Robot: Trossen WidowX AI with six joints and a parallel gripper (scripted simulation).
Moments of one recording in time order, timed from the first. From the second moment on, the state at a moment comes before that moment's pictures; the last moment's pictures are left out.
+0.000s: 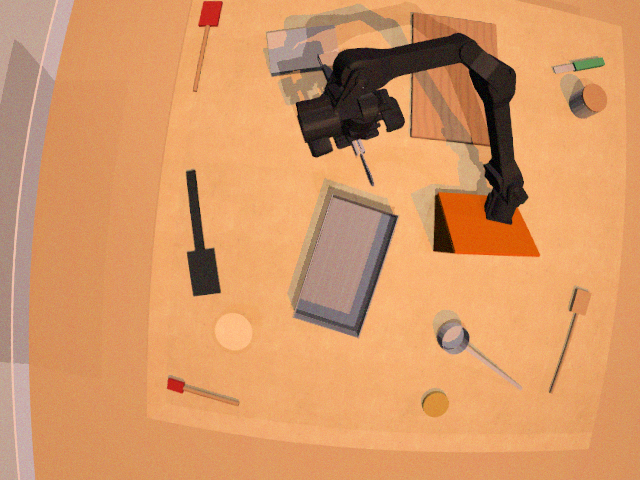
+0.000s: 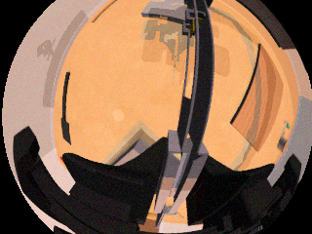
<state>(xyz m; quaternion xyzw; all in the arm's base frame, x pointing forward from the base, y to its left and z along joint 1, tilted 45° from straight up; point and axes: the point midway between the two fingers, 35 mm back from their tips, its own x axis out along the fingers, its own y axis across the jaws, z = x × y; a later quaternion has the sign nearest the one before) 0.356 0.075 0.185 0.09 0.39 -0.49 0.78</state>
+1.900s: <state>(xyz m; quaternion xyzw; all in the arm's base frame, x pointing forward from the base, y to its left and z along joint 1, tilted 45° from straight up) 0.297 -0.055 0.273 0.33 0.23 -0.59 0.69</state>
